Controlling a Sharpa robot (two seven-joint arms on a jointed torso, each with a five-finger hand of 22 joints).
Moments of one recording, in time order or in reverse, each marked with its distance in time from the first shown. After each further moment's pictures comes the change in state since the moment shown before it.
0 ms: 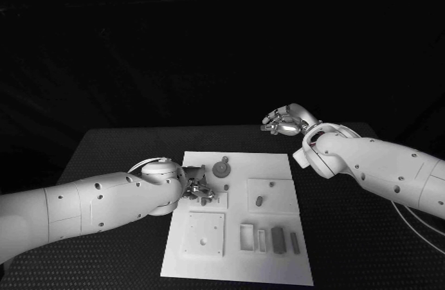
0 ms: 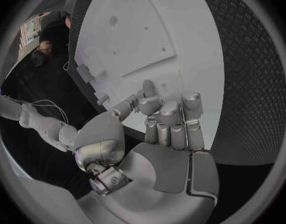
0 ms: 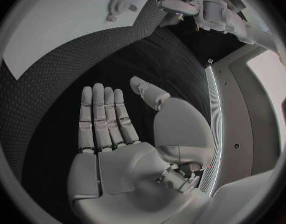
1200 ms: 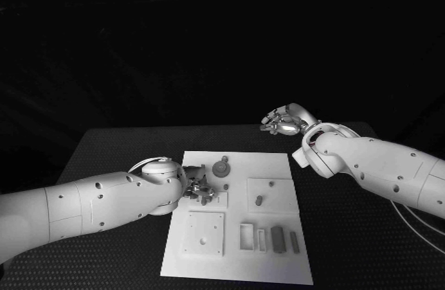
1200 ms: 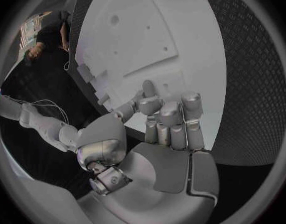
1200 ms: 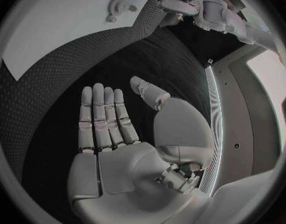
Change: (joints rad) left arm 0.000 0.004 0.000 -0.001 0.002 0.001 0.001; left_hand 0.005 0.116 0.025 -0.058 0.000 -0.005 -0.005 0.012 -0.002 0.000 0.000 0.000 0.010 -0.003 0.001 0.008 0.000 0.000 -0.005 0.002 0.016 0.000; right arm -0.001 0.001 0.000 -0.001 0.000 0.003 0.000; right_hand 0.000 0.000 -0.003 -0.003 0.004 0.000 0.000 0.000 0.000 0.000 0.000 0.000 -0.005 0.001 -0.001 0.000 0.000 0.000 0.000 0.000 -0.003 0.002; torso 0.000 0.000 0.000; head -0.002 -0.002
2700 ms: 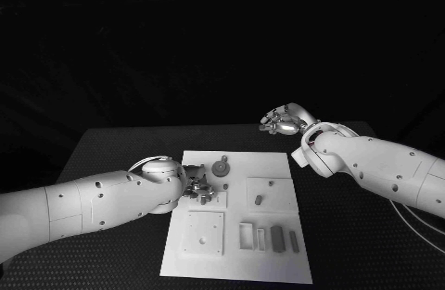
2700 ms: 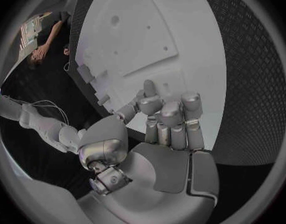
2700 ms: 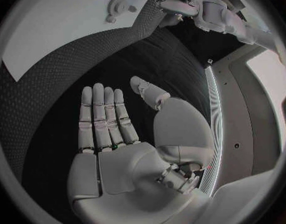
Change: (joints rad) left arm 0.002 0.006 0.002 -0.005 -0.003 0.016 -0.001; left_hand -0.021 0.068 0.005 -0.074 -0.004 -0.001 0.007 0.008 -0.007 0.001 0.002 0.000 0.003 0.000 0.003 0.008 -0.001 0.000 -0.003 0.004 0.008 0.000; right arm 0.000 0.000 0.000 0.001 0.000 0.003 0.001; right_hand 0.000 0.000 -0.003 -0.003 0.000 0.000 0.000 0.000 0.000 0.000 0.000 0.004 -0.005 0.000 0.000 -0.004 0.001 0.000 0.000 0.000 -0.004 0.002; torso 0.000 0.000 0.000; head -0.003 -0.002
